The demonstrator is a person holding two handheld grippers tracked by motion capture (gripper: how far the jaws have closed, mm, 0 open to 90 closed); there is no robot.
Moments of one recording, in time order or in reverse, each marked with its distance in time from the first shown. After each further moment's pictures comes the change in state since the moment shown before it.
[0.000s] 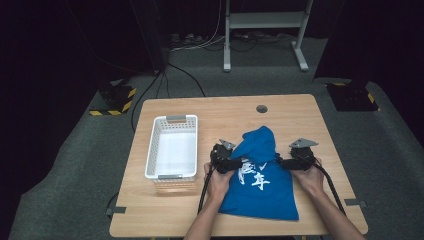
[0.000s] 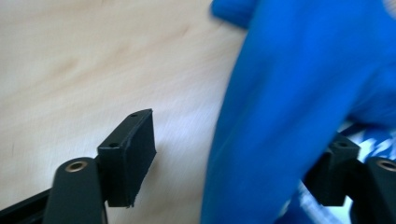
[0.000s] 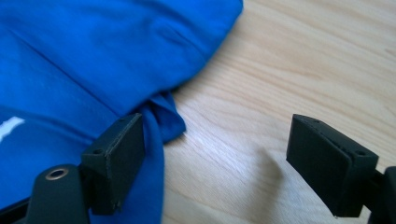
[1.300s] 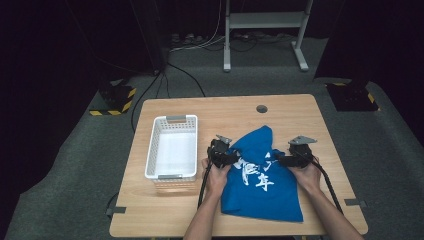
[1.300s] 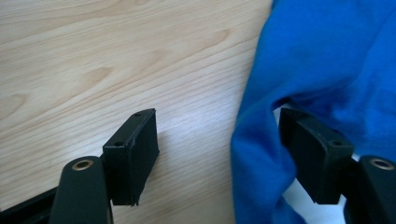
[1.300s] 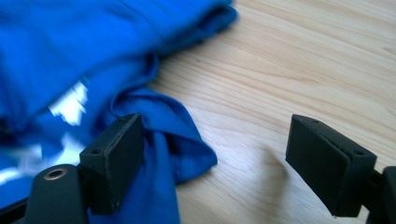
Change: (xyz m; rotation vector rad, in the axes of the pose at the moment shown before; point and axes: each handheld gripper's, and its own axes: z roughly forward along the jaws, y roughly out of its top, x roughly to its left) left arm 0.026 -0.001 0.012 0.066 0.071 -0.066; right arm -0.004 0.004 0.008 -0.003 -0.011 0.057
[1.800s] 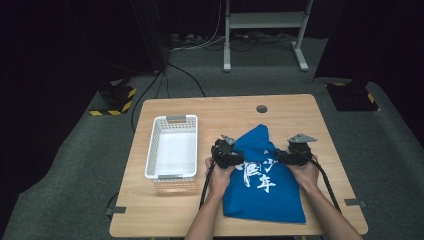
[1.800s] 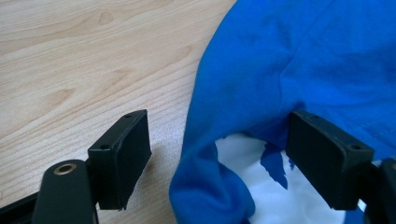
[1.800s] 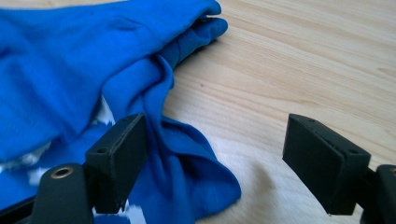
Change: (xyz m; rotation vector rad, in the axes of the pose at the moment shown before) left arm -0.014 0.006 0.006 -0.025 -0.063 0.031; right arm 0.005 0.010 0.001 -0.045 -0.005 0.021
